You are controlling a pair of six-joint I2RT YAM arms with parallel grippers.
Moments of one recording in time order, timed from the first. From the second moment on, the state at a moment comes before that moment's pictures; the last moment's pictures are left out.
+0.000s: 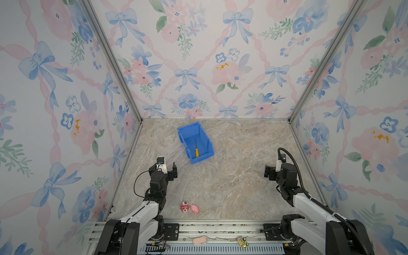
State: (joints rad) left arm -0.13 1.06 0.09 0.69 -0.22 0.00; right arm 0.08 1.08 0.28 0.25 0.18 0.03
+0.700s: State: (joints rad) left arm -0.05 1.43 0.18 1.04 -0.08 0.04; right arm 0.01 1.45 0.44 0.57 0.03 0.02
